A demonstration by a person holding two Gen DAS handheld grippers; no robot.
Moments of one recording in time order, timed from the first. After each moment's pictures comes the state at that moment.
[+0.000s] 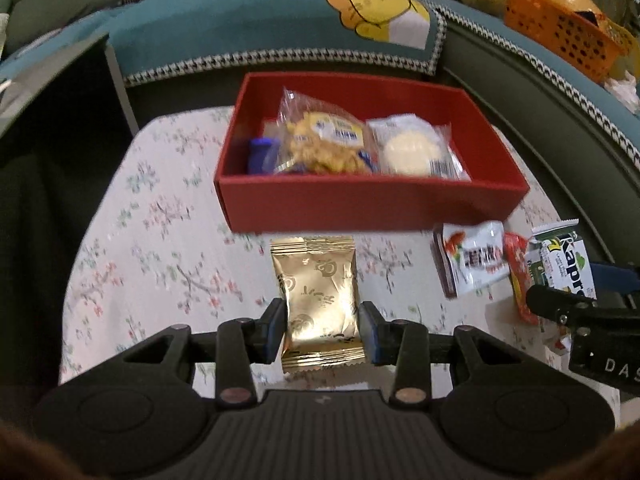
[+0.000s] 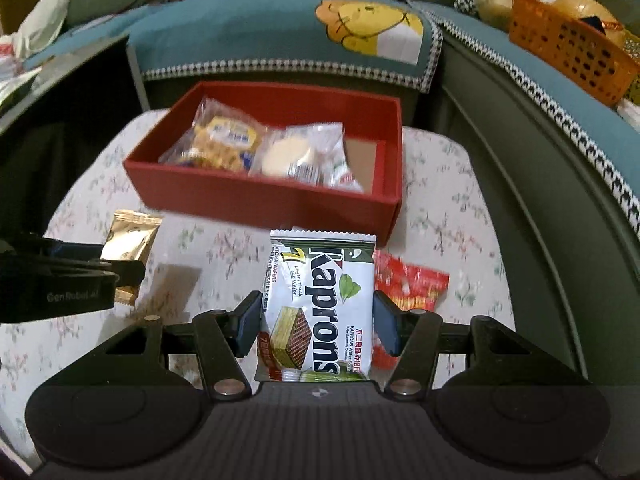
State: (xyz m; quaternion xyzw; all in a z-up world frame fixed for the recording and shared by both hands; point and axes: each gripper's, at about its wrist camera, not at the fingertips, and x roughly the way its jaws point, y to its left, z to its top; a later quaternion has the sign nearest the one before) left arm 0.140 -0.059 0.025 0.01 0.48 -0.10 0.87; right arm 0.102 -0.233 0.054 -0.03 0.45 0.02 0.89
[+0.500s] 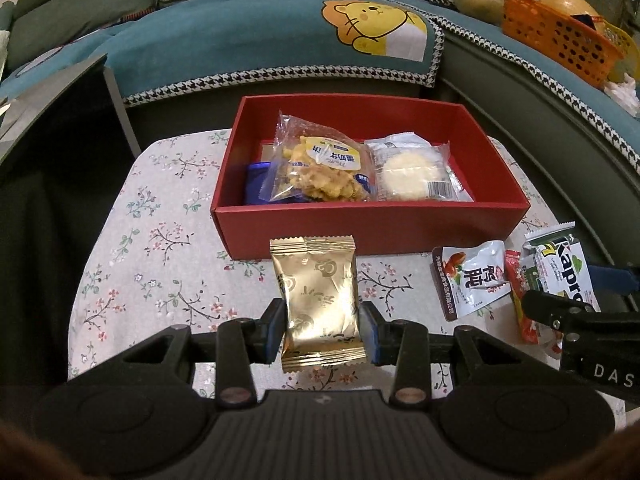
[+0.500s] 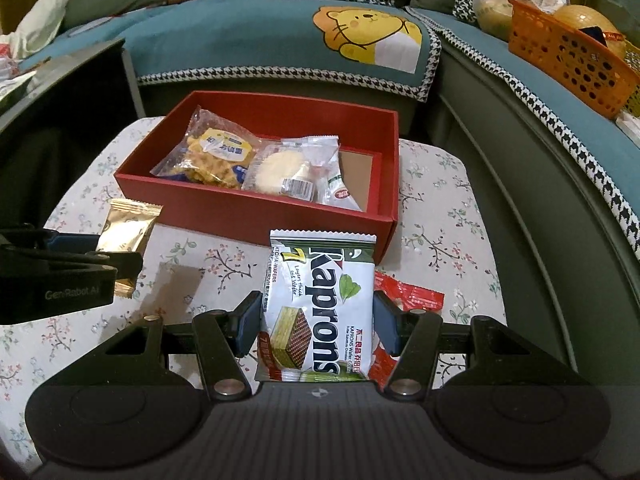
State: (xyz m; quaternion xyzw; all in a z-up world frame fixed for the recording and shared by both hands) left arm 0.146 -0.067 0.031 0.02 0.46 -0.09 0.88; right arm 0.112 -0.233 0.056 -0.04 0.45 0.01 0.89
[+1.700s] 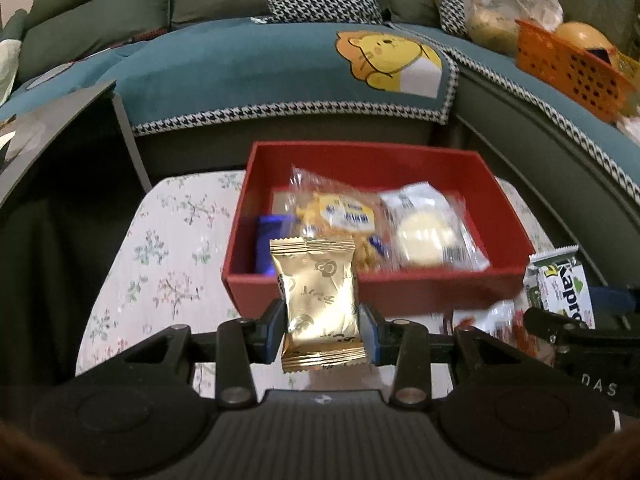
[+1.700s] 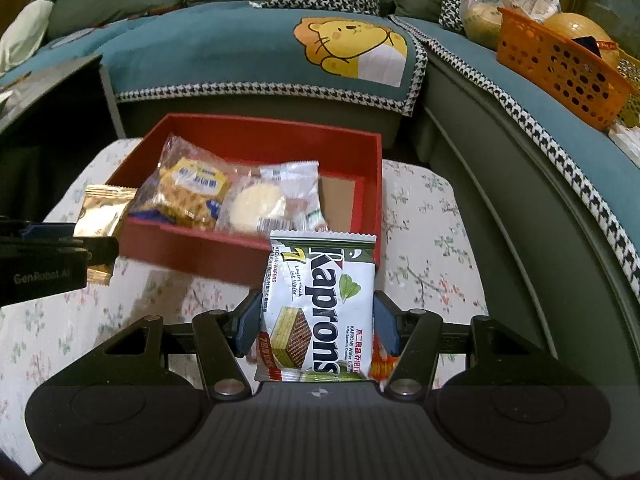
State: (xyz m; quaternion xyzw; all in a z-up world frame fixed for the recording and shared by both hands) left arm 0.184 -0.065 0.050 0.01 0.43 -0.08 0.90; right arm 0.147 -0.239 0.061 -0.04 0.44 -0.01 0.90
